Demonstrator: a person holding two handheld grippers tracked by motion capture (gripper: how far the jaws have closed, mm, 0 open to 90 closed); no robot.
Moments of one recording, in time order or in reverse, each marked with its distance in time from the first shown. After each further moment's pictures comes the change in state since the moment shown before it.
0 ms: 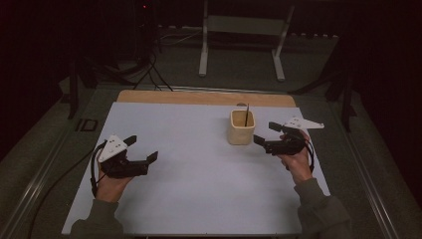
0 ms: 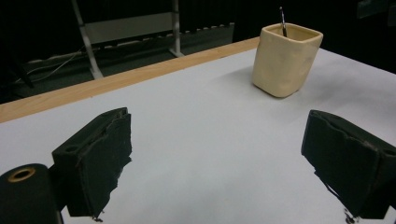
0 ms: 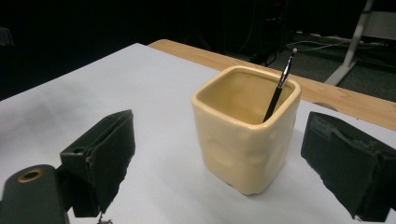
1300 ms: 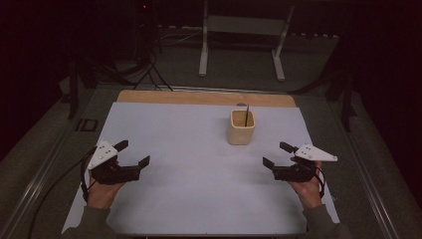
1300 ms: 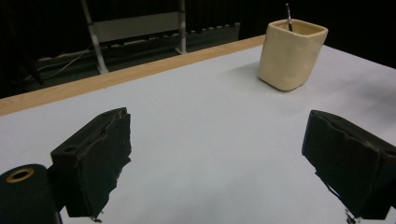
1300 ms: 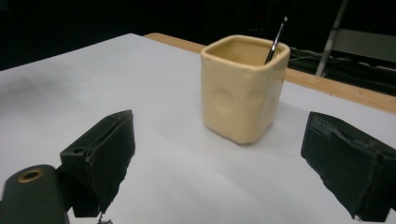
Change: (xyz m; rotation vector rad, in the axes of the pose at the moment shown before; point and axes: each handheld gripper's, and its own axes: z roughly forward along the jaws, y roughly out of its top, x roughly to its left) left arm 0.006 -0.012 -0.021 -0.002 0.024 -0.007; right arm 0.029 -0.053 -0.047 -0.046 -0.082 -0.066
